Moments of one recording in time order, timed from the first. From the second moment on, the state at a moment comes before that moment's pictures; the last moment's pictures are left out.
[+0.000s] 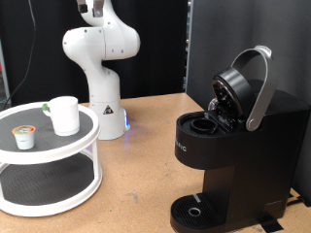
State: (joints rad) arm -0.01 -0.79 -0.18 -2.36 -0.10 1.61 -1.12
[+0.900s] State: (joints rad) arm -0.06 -0.79 -0.33 -2.43 -0.23 1.69 -1.27
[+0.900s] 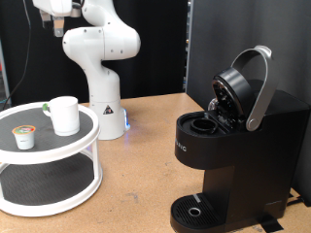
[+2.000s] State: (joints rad) arm -0.07 -0.55 -0.48 -2.34 -0.28 1.88 -1.39
